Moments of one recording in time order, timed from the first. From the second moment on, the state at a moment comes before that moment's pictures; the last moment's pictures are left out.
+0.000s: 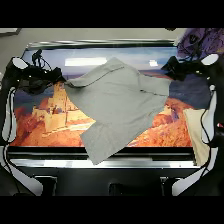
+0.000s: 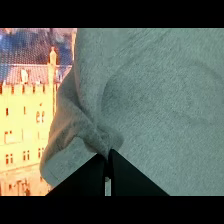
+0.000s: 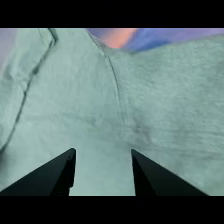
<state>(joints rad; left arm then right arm) 0.09 -1.93 1.96 0.98 -1.23 -1.53 -0.22 -1.88 1.99 -0.93 1.20 1.66</state>
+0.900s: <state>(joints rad) 0.09 -1.93 1.96 0.99 -1.24 -1.53 0.02 -1.16 0.59 -0.75 1.08 1.50</state>
